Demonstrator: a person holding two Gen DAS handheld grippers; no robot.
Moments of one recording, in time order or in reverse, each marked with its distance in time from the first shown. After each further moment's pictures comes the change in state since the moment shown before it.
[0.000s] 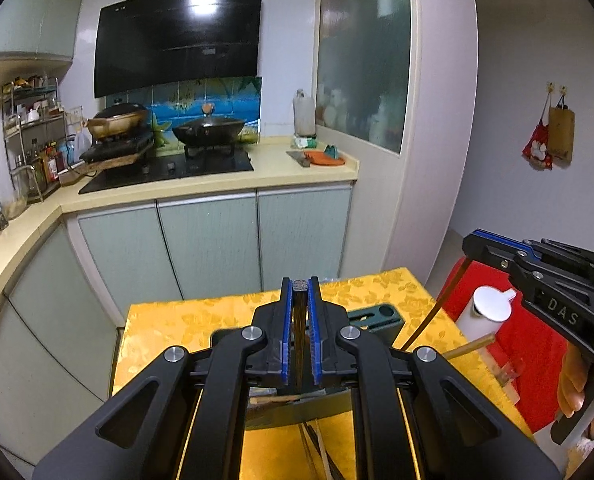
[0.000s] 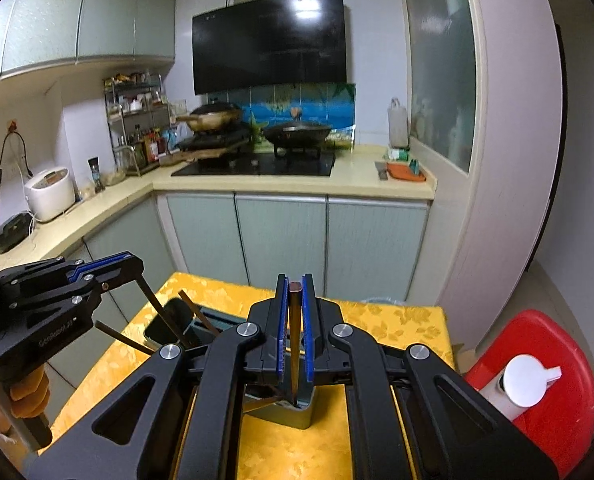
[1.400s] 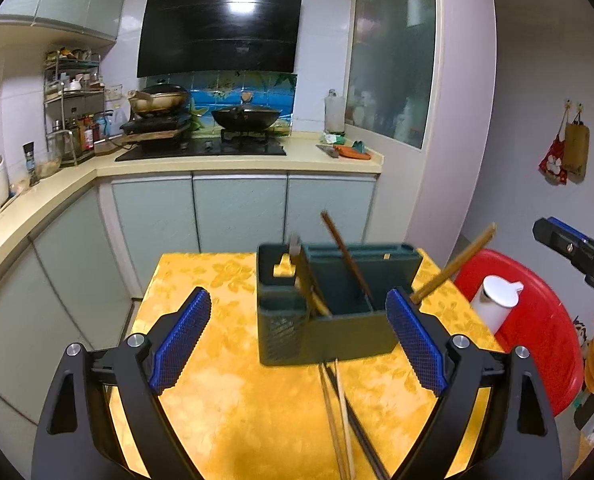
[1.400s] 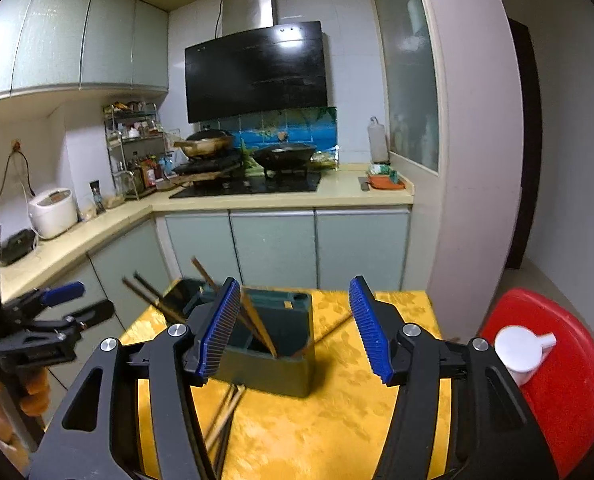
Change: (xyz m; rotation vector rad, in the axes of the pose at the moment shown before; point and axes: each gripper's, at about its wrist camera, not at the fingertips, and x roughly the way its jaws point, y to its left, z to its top) left arm -0.061 0.025 -0.090 -0.093 -0.025 0.071; right arm -0.074 -0.004 -0.077 0.054 -0.126 -0.043
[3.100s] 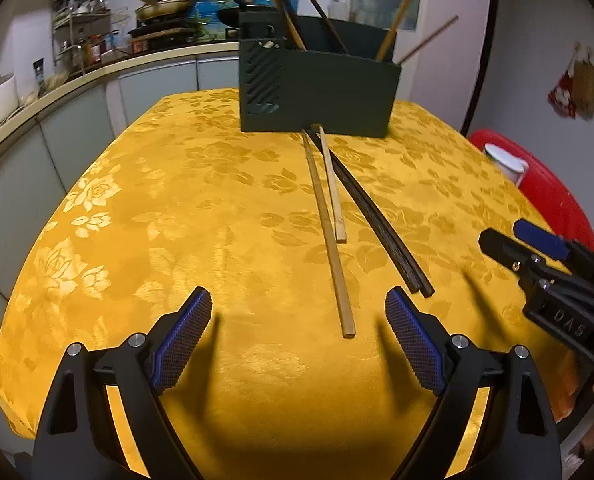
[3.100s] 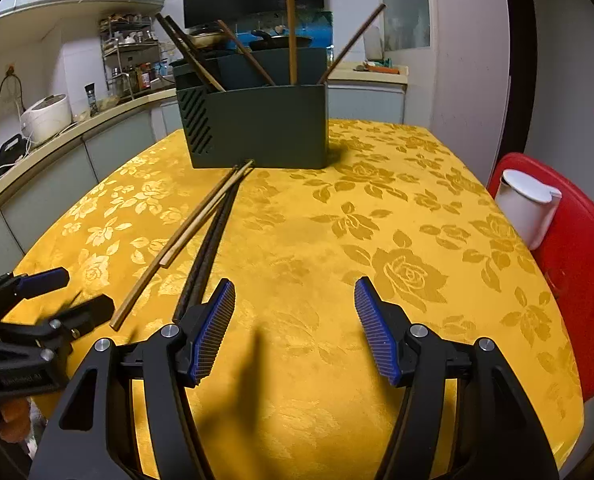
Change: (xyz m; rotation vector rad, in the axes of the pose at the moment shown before) left arm -0.017 -0.041 -0.230 -0.003 0.274 0.033; right arm -0.019 0.036 -0.233 0.006 0.263 -0.044
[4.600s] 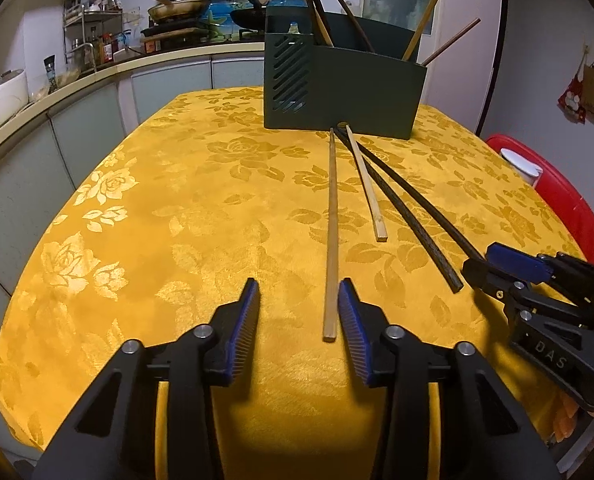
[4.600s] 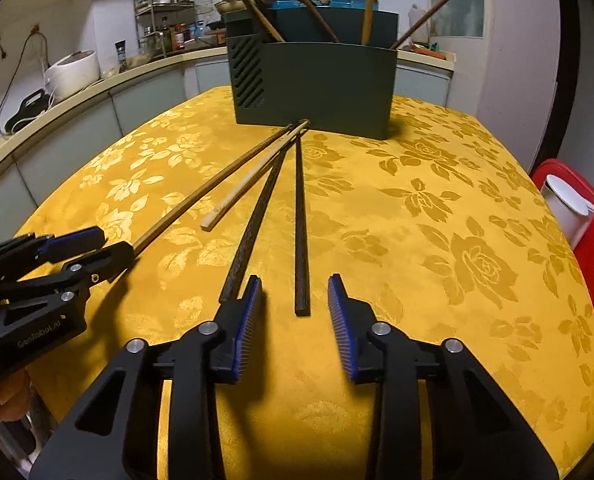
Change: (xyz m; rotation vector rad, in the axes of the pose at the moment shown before) left arm 0.009 0.024 -0.004 -0.031 -0.026 0.030; right arm 0.030 0.037 -0.005 -0.106 0.101 0.074
